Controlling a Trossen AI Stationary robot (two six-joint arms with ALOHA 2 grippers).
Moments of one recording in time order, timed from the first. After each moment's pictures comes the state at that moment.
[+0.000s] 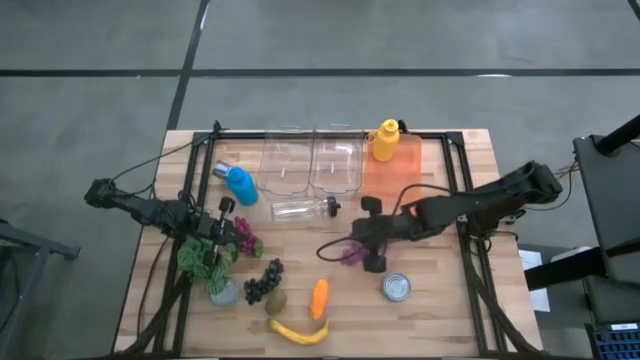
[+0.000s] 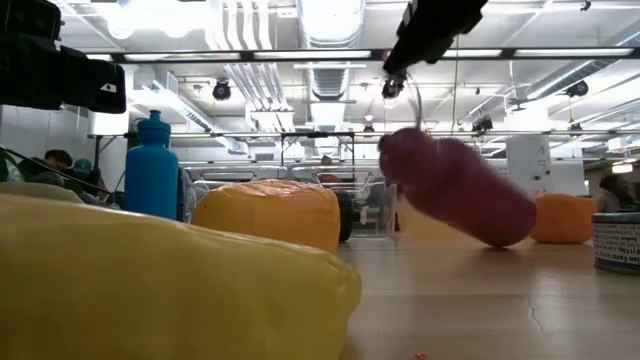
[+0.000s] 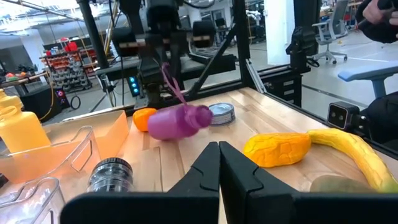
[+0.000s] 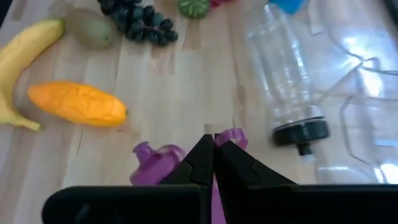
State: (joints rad) left arm -0.34 0.07 0.01 0.01 -0.11 0.18; right arm 0.27 1.47 1.15 -0.52 0.25 0.18
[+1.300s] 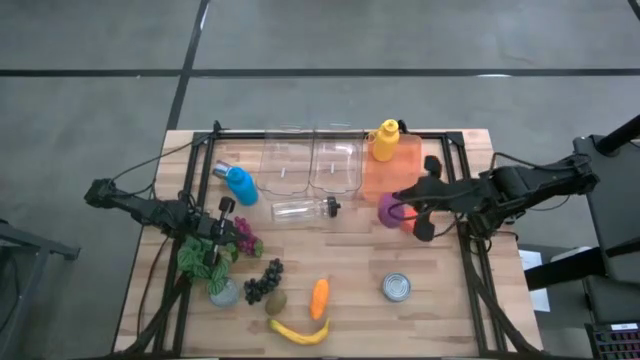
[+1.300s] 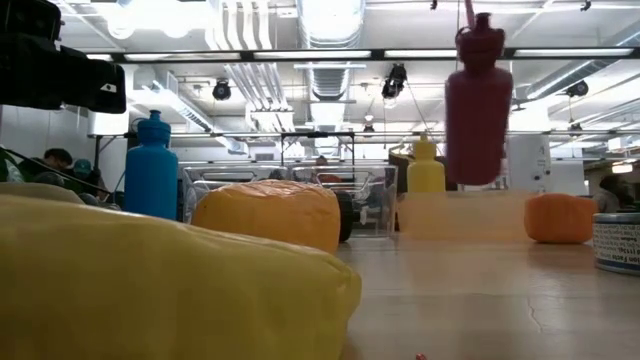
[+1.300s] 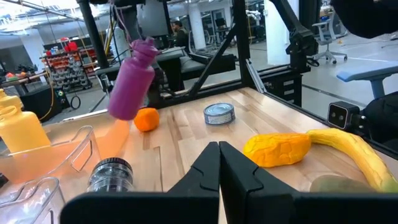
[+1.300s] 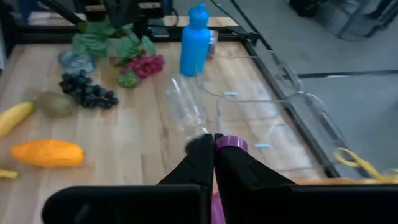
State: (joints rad) left arm -0.34 0.07 0.01 0.01 -0.11 0.18; right arm 0.30 0.98 1.16 -0.77 0.53 0.21
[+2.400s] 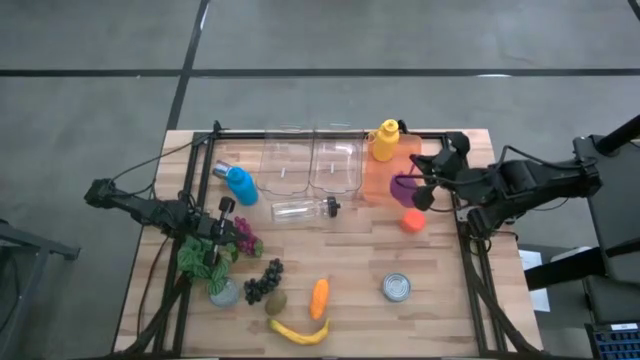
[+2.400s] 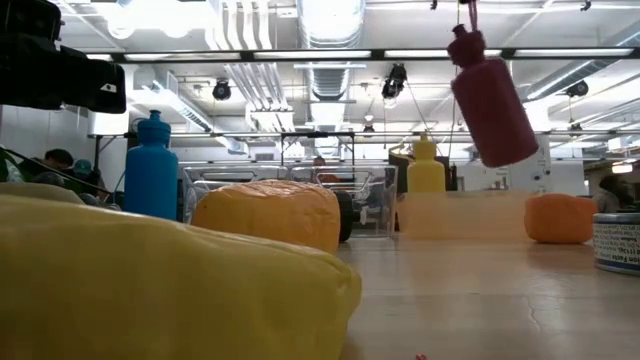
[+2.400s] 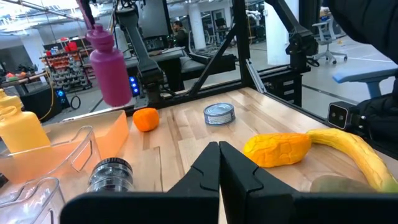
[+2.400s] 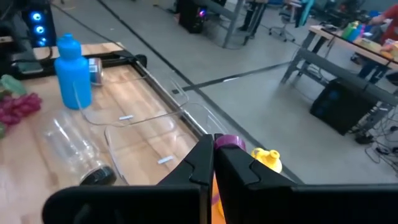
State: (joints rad) left arm -0.34 0.07 0.01 0.01 -0.11 0.18; right arm 0.25 0.92 1.13 -0.77 0.94 0.26
